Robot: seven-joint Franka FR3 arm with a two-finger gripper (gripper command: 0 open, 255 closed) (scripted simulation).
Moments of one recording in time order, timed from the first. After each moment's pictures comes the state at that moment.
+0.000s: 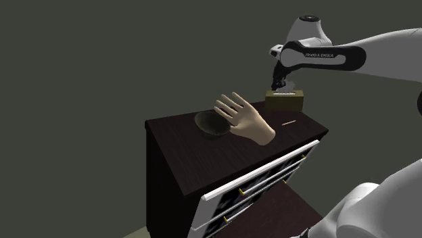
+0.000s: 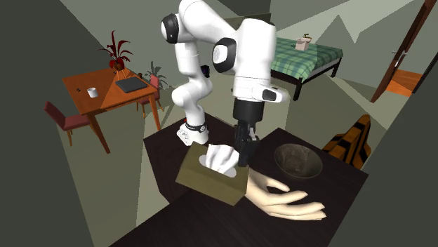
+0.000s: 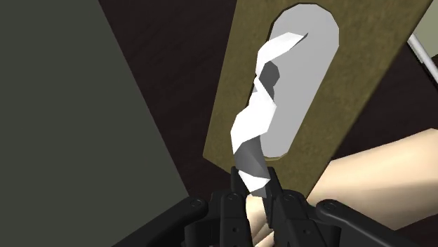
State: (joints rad) arm 0.02 -0.11 -0.40 -1.93 -0.35 2.12 -1.17
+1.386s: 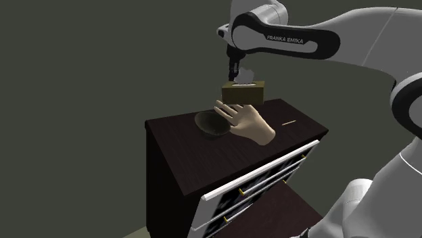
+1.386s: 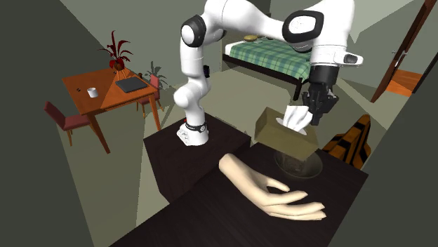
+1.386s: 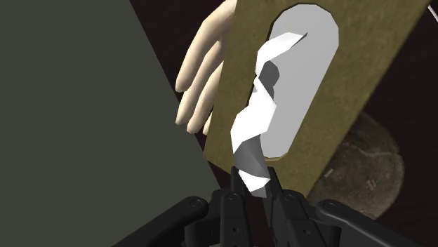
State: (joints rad) arm 0.23 0.05 -0.13 -1.62 -0.38 1.82 -0.76
